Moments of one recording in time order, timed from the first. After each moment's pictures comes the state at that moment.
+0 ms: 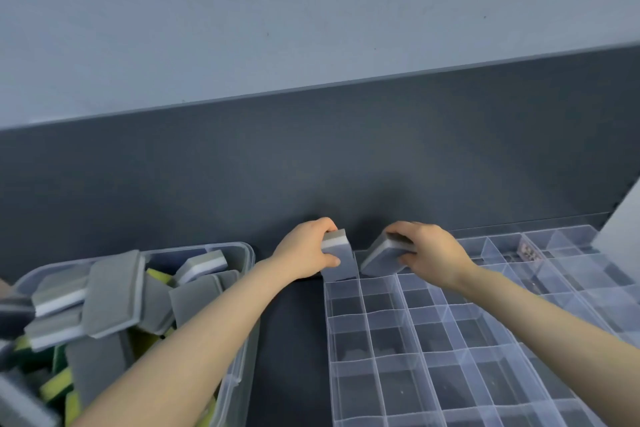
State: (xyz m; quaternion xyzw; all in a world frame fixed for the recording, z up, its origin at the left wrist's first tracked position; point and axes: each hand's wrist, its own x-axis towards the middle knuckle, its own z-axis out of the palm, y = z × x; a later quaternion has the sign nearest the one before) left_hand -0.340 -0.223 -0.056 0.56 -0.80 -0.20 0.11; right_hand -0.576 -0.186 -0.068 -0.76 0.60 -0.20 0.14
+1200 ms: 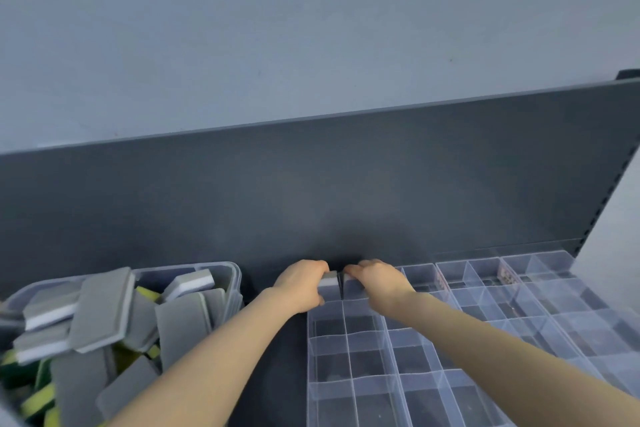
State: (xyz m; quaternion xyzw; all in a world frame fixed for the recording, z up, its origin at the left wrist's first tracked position) left_hand -0.362 -0.221 -0.088 0.57 -0.81 -0.12 -0.01; right_hand -0.541 -0.201 -0.094 -0.82 0.57 -0.01 0.09
